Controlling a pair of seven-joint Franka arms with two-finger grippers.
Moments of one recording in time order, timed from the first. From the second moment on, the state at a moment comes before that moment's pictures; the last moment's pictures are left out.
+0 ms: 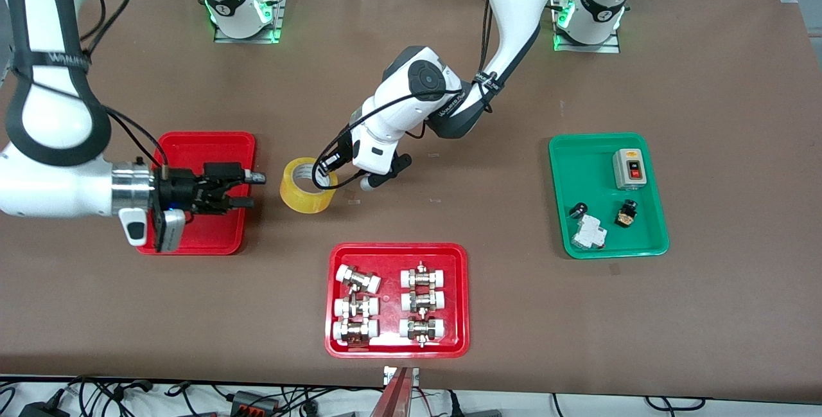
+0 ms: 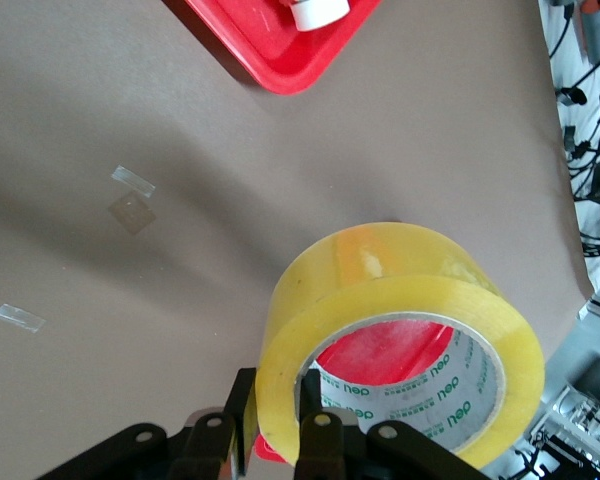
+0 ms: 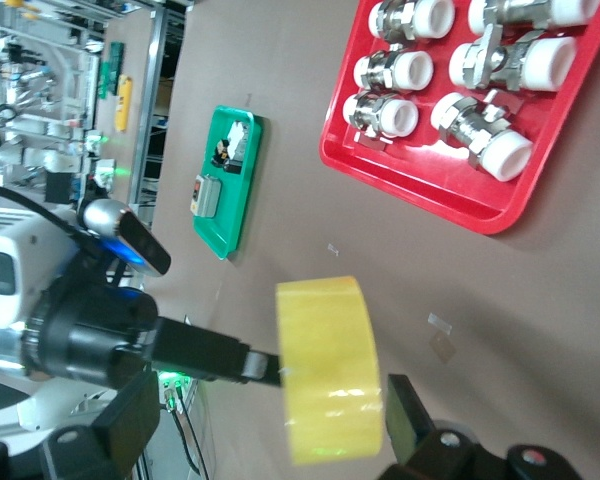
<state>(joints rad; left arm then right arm) -0.73 0.85 -0.17 -1.17 -0.43 2.55 -1.24 0.00 0.53 0.06 -1.51 0.96 1.71 -0.65</state>
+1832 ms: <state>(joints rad) -0.72 0.89 -0.17 -1.11 -0.46 2.55 -1.22 0.04 0.63 0.06 -1.49 1.01 1.69 -0.84</state>
